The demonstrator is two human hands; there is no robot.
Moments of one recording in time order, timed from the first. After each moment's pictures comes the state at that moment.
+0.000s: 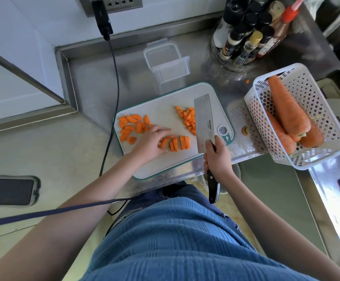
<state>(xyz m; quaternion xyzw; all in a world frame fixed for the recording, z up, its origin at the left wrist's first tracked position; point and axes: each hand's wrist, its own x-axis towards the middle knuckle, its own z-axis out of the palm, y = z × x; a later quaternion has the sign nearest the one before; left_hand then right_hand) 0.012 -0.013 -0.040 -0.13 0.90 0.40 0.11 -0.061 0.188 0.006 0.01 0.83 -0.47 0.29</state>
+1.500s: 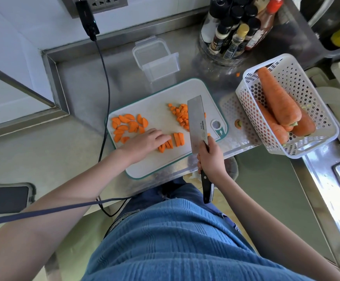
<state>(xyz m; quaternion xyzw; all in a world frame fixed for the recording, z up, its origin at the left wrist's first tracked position) 0.019 -0.030 -0.042 0.16 0.97 0.18 0.08 -0.046 0.192 0.006 0.03 0.84 -0.46 0.30</state>
